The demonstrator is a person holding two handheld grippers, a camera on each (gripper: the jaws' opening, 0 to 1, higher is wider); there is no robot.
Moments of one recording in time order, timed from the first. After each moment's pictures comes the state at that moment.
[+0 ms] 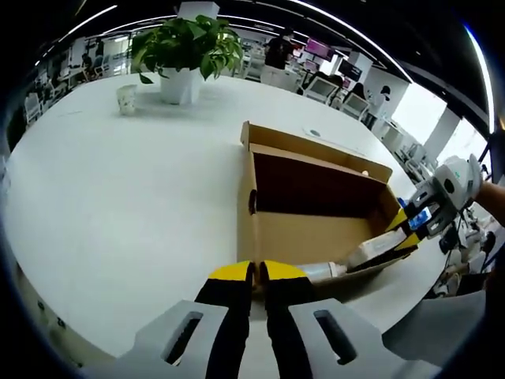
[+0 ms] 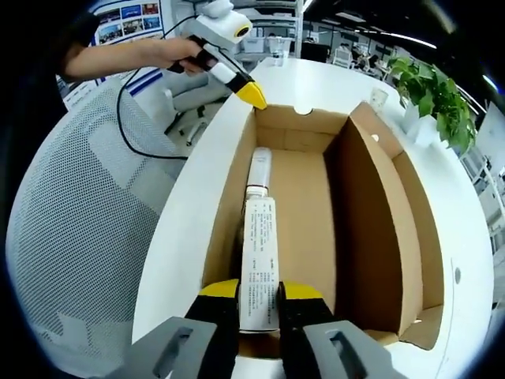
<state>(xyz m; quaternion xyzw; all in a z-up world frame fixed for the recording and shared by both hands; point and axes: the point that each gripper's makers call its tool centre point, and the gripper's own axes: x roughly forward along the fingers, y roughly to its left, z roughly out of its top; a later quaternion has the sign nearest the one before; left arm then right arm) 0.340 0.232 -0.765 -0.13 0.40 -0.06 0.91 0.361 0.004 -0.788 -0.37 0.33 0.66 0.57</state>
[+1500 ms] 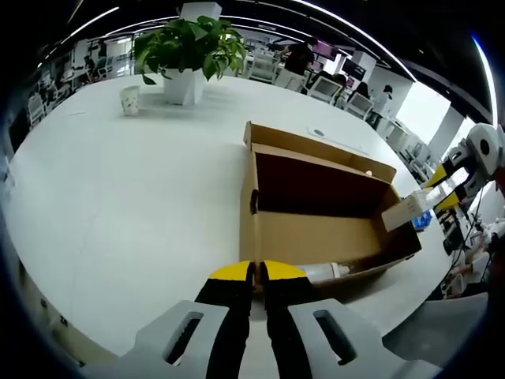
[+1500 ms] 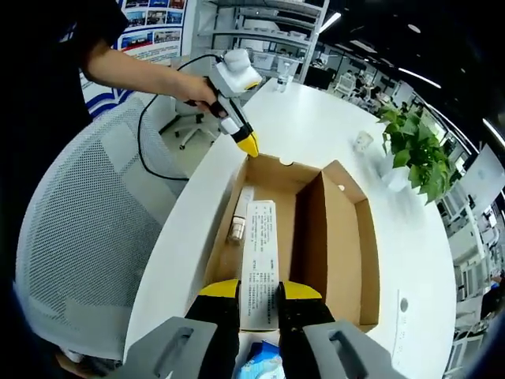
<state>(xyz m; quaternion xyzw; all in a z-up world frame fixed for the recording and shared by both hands) 0.341 0.230 -0.765 -0.12 0.40 -0.05 0.91 0.380 -0.008 -0.692 -0.41 0.24 0.66 0.59</state>
